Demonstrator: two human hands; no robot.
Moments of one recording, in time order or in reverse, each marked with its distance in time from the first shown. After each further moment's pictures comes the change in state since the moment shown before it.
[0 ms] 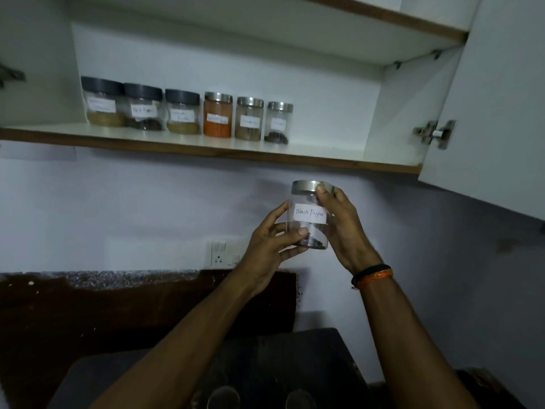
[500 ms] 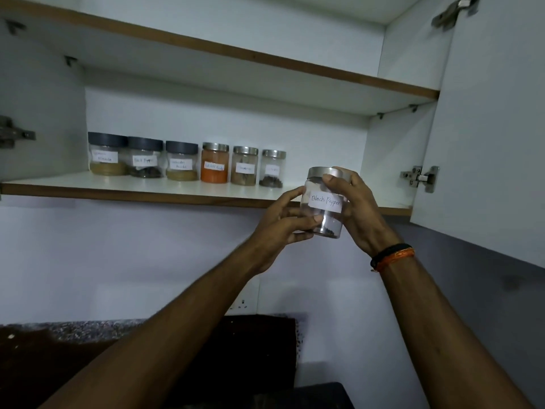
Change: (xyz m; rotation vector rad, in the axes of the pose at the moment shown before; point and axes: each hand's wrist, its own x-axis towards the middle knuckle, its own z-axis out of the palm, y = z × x) left_hand 0.065 0.091 0.041 0.285 -0.105 0.151; right_hand 0.069 -0.088 -0.018 -0.016 0.011 -0.134
